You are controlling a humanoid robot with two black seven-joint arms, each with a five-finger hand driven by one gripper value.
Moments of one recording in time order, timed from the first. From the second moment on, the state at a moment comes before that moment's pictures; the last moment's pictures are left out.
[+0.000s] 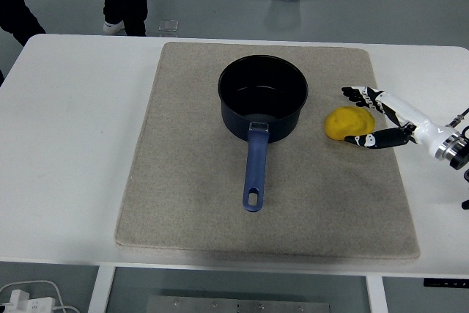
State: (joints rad) left arm 0.00 0.00 0.01 -0.08 0.05 -0.08 0.16; right arm 0.86 -0.62 0.07 0.97 -0.71 -0.07 0.61
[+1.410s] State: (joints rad) left arm 0.00 0.00 0.01 -0.08 0.05 -0.08 0.16; right arm 0.87 -0.57 0.07 0.93 -0.70 -0.11 0.60
